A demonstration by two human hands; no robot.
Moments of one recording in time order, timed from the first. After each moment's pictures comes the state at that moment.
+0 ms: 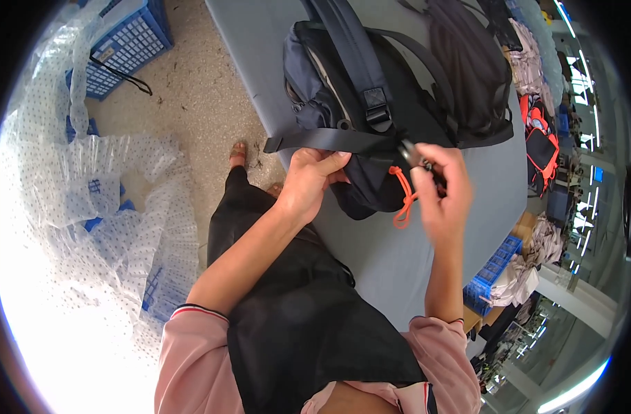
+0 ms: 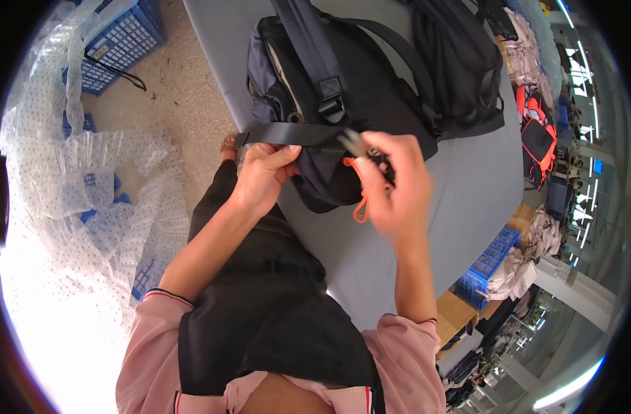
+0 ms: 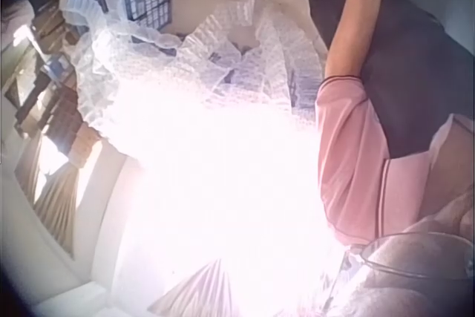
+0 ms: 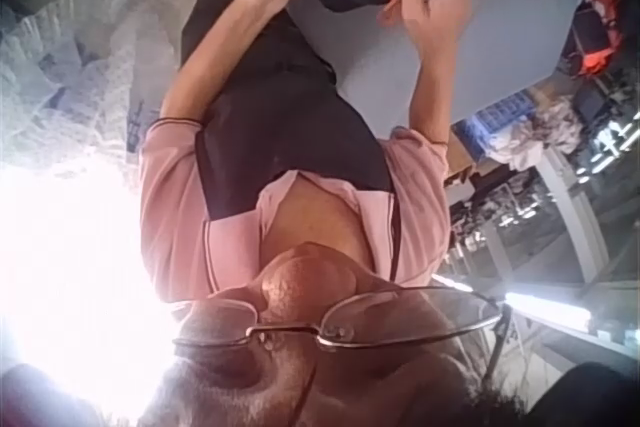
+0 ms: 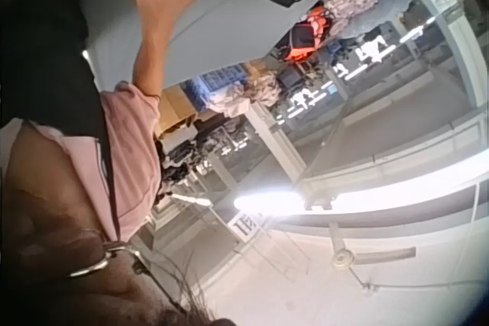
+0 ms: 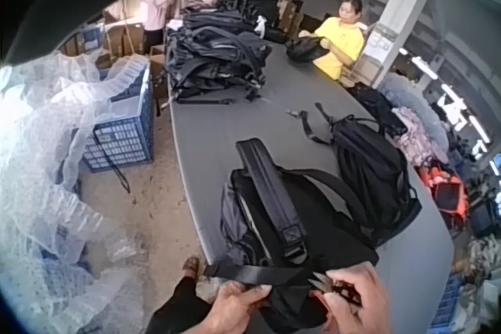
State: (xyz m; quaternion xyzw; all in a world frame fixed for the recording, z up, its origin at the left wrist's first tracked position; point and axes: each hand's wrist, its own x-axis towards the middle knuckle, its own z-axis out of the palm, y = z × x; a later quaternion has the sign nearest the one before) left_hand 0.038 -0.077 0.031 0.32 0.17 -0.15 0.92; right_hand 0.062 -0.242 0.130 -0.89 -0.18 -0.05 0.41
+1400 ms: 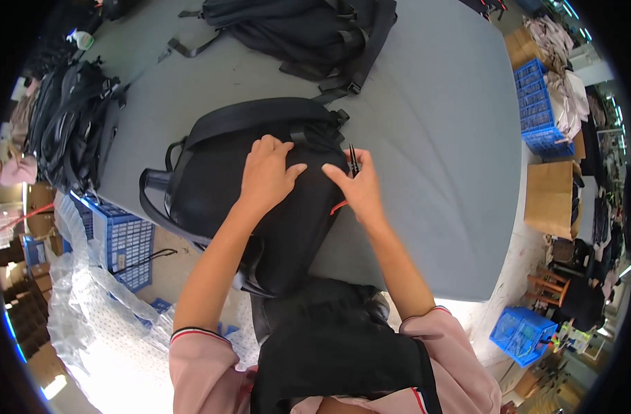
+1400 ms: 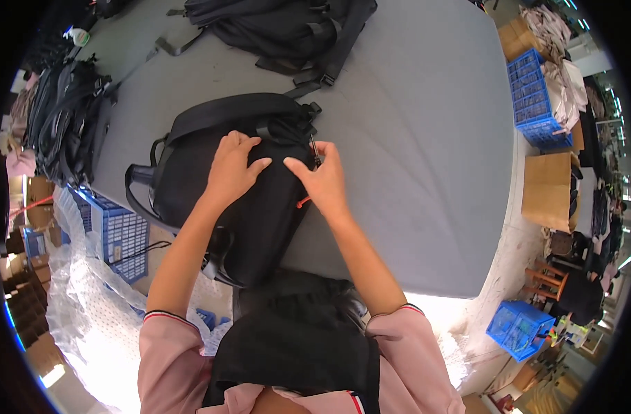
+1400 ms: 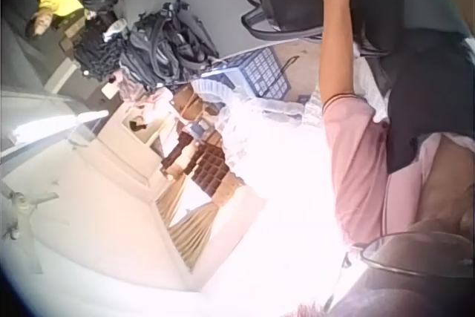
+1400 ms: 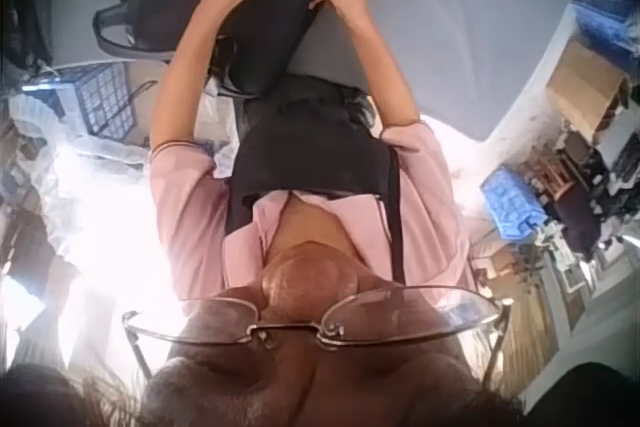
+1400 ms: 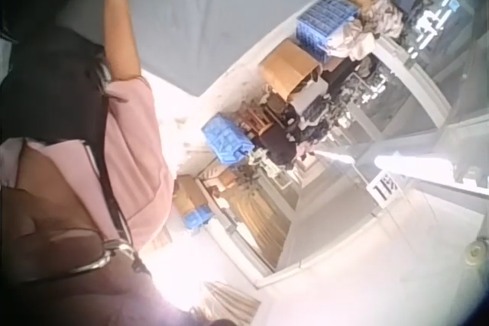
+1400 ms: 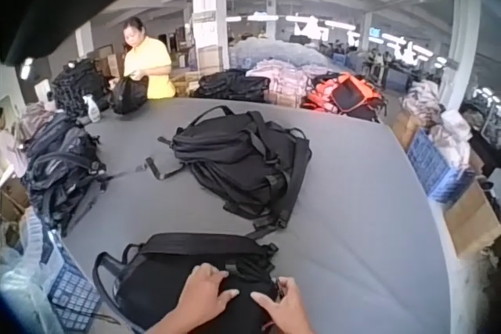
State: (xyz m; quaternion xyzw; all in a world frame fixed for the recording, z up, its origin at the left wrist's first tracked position) left_hand 0.159 -0.198 0.038 0.88 -0.39 0.00 0.28; right_hand 0.049 -0.336 0.002 -0.66 0.33 -0.18 0.64
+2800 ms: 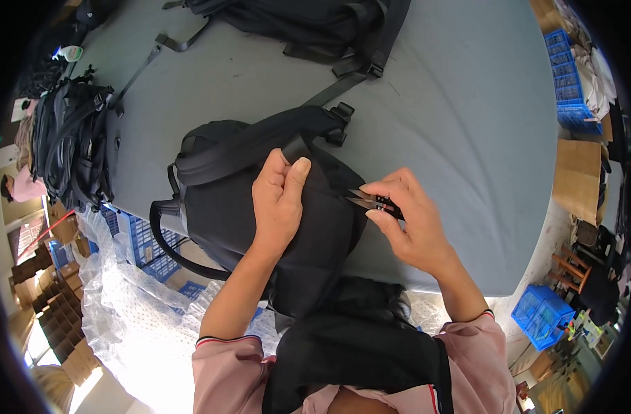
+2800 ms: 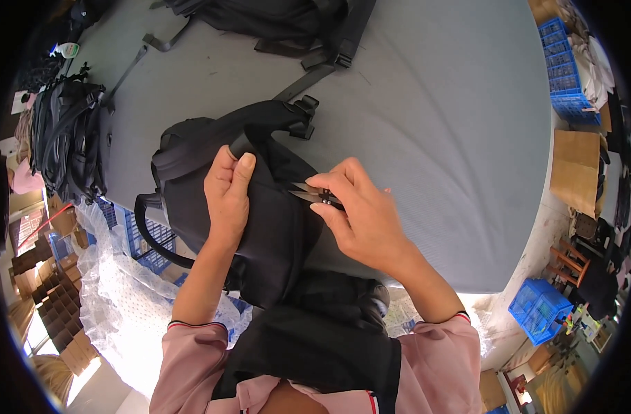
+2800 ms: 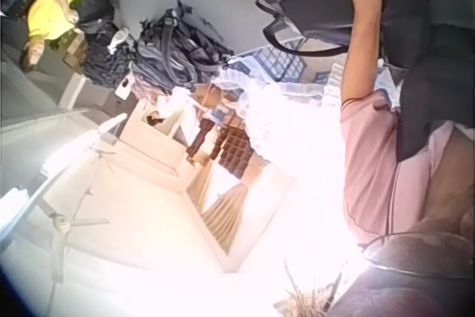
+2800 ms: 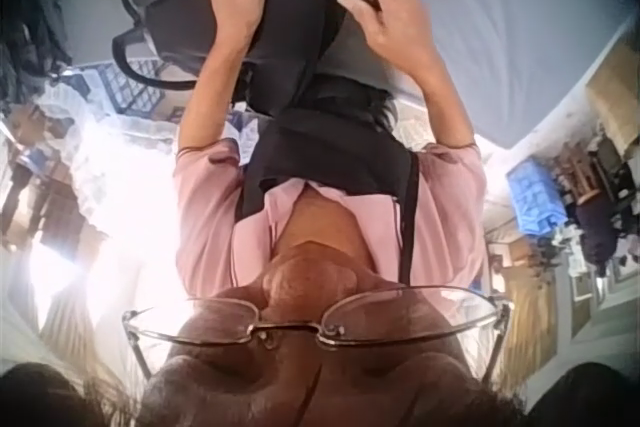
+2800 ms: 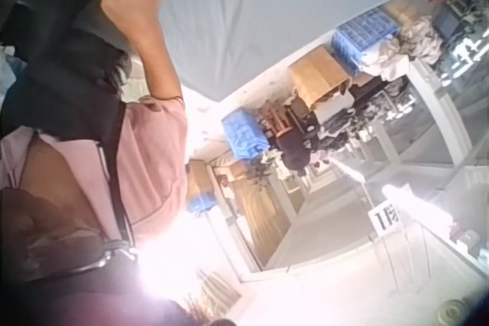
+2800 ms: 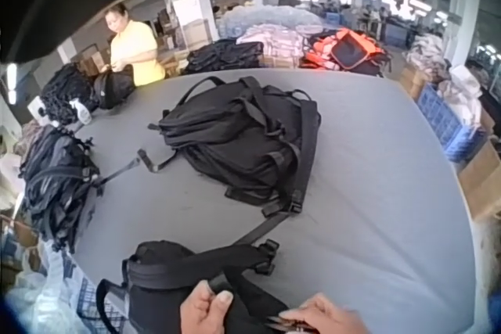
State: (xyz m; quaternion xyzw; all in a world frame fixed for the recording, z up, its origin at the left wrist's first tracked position) left_hand 0.154 -0.220 0.065 0.73 -0.14 -0.20 0.64; right_hand 0.025 -0.368 0.079 -0.82 0.13 -0.07 0.55
